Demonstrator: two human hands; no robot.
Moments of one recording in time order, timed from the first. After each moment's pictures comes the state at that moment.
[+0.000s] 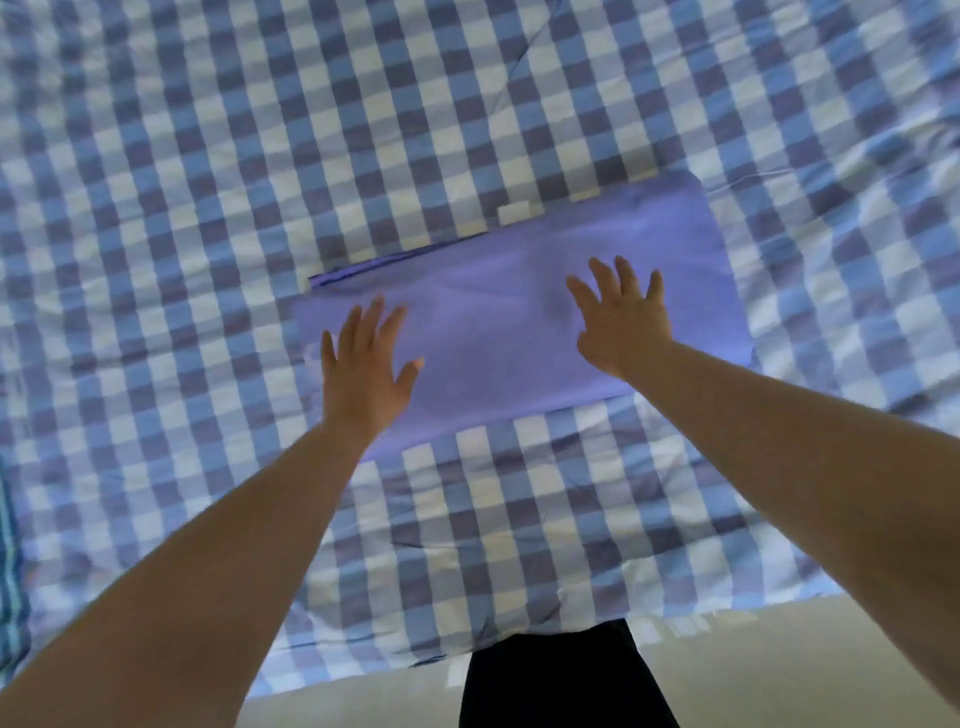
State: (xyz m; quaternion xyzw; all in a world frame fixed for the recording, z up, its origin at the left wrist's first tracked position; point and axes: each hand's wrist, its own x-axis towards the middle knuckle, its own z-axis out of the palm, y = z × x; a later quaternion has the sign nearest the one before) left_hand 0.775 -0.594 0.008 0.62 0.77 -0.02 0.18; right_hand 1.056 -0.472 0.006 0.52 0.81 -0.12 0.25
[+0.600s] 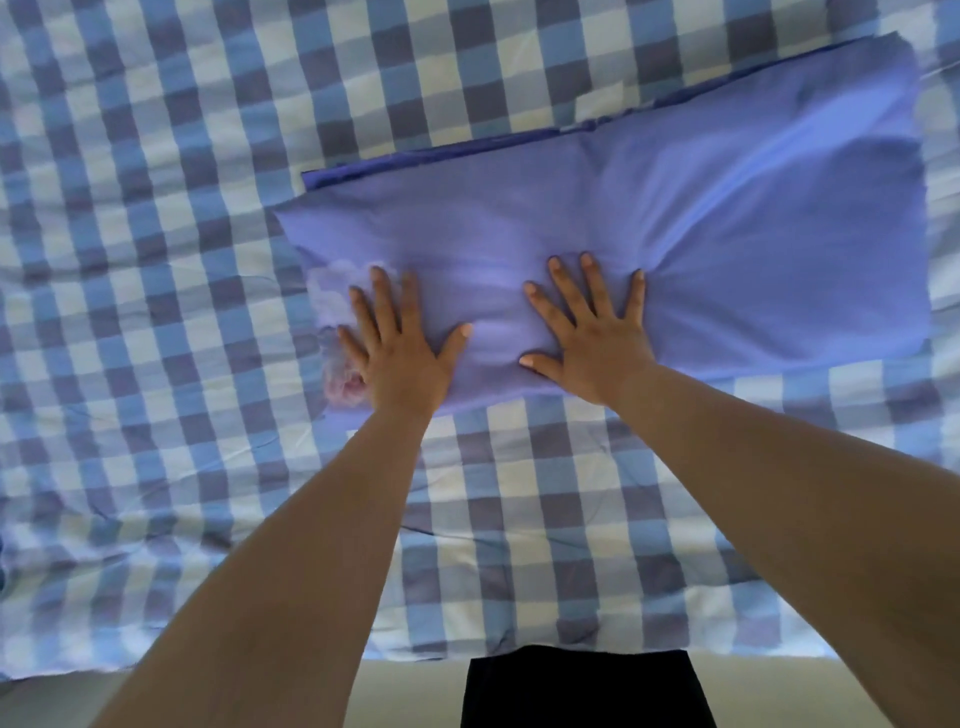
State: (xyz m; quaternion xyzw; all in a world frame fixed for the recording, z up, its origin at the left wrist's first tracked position) left_hand 0.791 -0.625 -0.130 0.46 0.87 -0.05 0.16; right_hand 0.994 -0.537 -0.137 0.41 0.88 -0.15 0.17
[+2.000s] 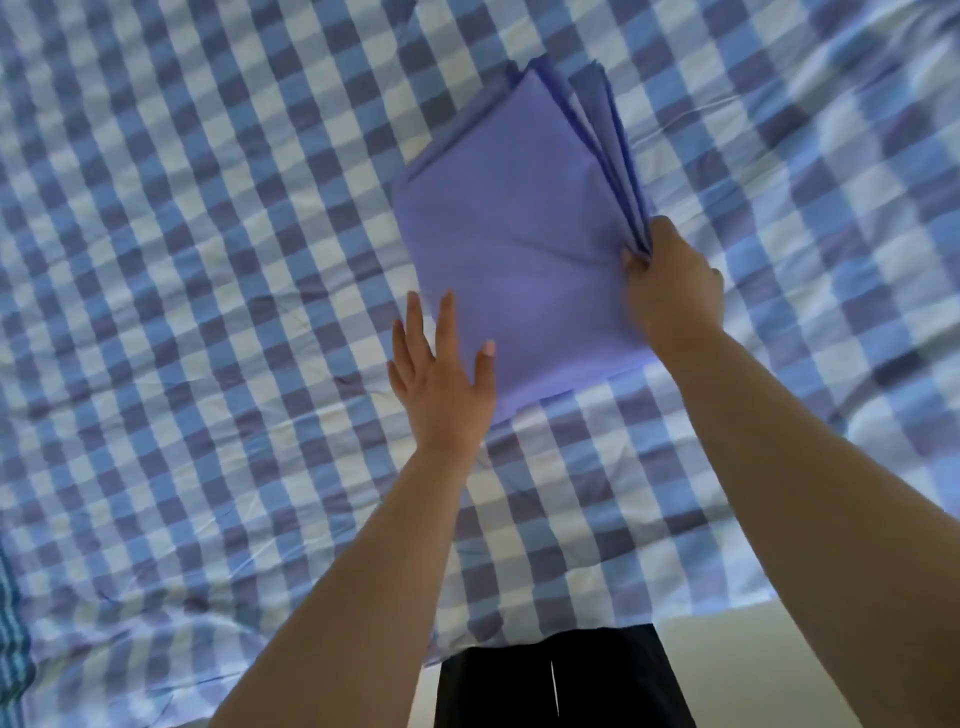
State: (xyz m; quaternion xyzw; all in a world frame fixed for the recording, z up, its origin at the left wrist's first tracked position) left_hand 0.989 -0.560 -0.020 0.50 0.83 0.12 0.19; right_hand 1.177 -0.441 -0.005 0.75 0.60 -0.28 -0.04
